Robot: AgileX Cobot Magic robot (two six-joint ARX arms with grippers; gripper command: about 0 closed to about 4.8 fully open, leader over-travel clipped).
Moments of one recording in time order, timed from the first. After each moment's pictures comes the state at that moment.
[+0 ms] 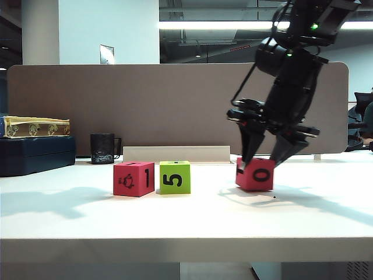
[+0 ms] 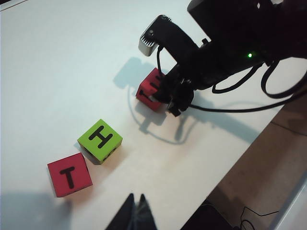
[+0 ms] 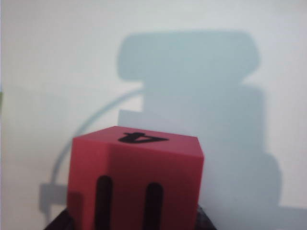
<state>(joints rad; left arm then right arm) -0.48 1.49 1.77 -1.04 0.35 0.09 0.35 1.92 1.42 -0.58 -0.15 0.10</state>
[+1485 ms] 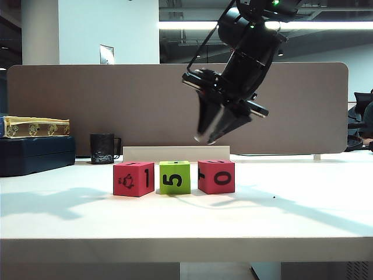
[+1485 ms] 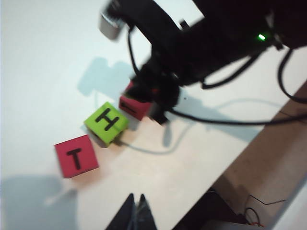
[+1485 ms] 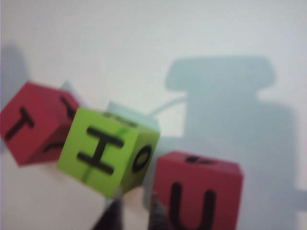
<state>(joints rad) -0.48 1.49 1.77 -1.10 0.31 0.10 0.48 1.96 1.61 -0.63 -0.27 0.15</state>
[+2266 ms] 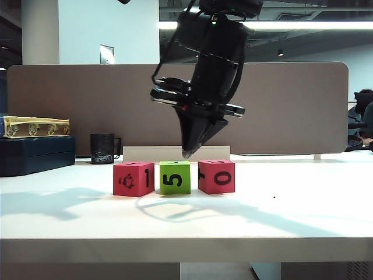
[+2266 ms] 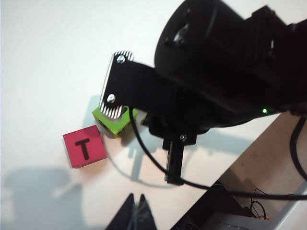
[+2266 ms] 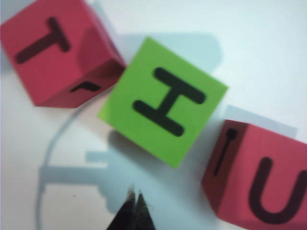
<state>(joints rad) -0.48 1.49 1.77 -1.13 0.29 0.12 0.65 1.97 1.61 -0.73 -0.08 0.02</state>
